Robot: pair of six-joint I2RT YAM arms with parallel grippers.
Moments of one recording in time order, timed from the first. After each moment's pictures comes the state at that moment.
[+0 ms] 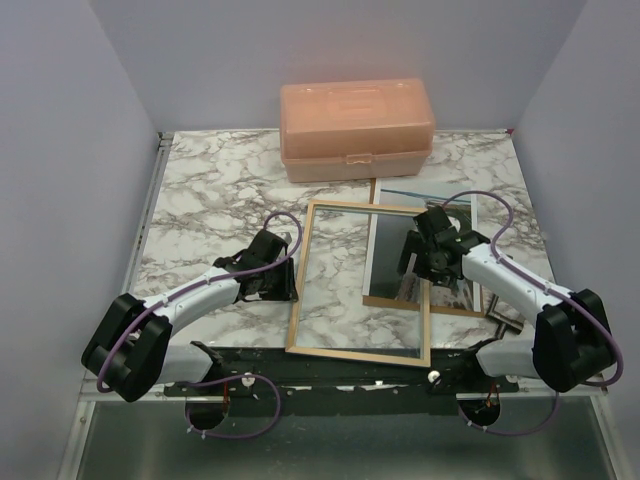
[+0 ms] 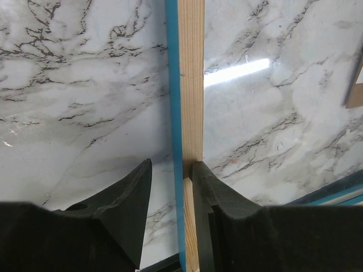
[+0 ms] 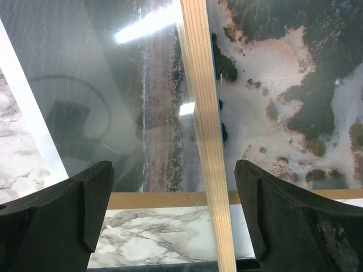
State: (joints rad) left arm -0.59 1.28 0.60 -0.34 0.16 -0.56; right arm 0.43 1.32 0.80 -0.66 0.18 0.70
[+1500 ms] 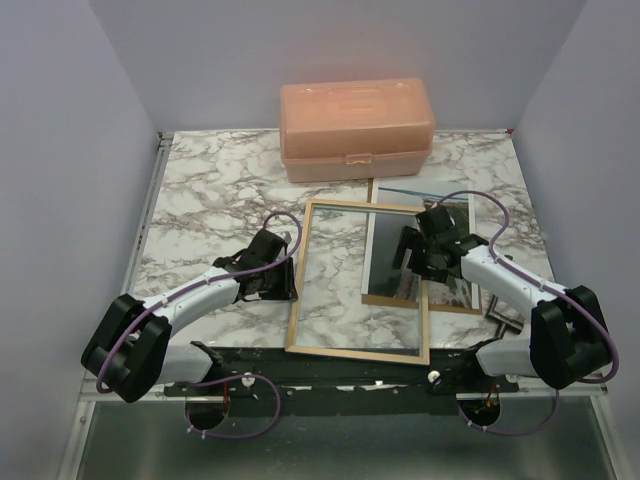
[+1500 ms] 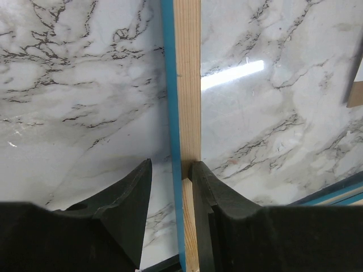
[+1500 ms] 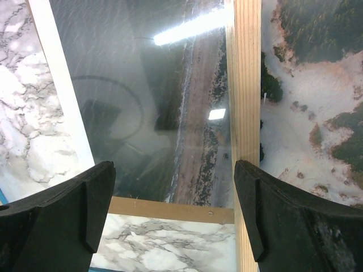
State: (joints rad) left arm -0.59 1.28 0.60 -0.34 0.15 -0.56; right arm 0.41 1.35 0.74 -0.48 0.04 0.68
